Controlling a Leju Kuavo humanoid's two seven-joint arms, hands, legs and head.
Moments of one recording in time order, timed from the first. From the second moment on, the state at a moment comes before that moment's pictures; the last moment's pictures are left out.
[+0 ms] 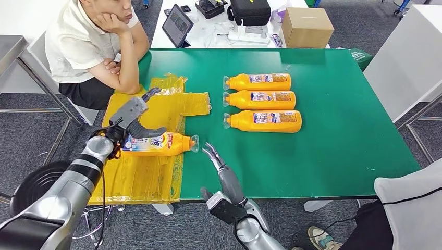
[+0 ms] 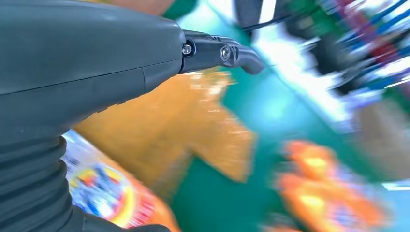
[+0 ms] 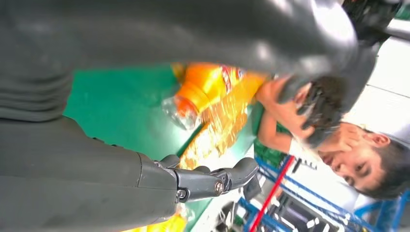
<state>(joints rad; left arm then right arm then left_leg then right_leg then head) -0.70 0.06 -0.39 -0.77 -0.32 -0.20 -0.33 -0.19 0.17 0.60 -0.99 0.41 -0.36 -0.69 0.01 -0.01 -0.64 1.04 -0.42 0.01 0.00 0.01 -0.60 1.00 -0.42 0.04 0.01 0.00</state>
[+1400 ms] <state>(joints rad) 0.03 -0.07 -0.40 -1.59 -0.08 0.16 -0.40 -0.28 -0.05 0.16 -0.90 1.08 -0.69 -0.42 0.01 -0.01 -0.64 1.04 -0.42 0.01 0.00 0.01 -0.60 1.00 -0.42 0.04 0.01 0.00</state>
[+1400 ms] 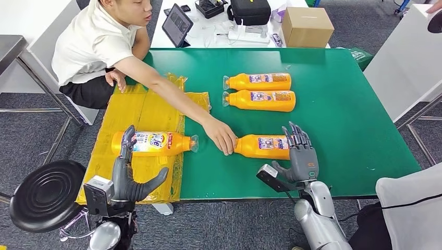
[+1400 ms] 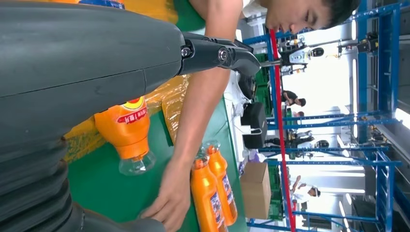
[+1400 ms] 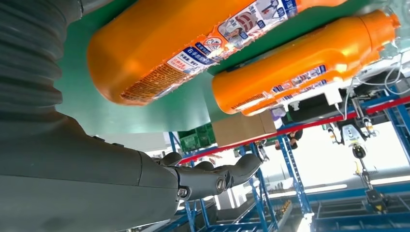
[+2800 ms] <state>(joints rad) -0.02 -0.08 -0.48 -1.52 0.00 0.06 -0.35 -0.61 -0.14 0.31 -0.48 1.23 -0.38 -0.10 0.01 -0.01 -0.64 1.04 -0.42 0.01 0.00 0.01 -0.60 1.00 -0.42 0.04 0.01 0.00</state>
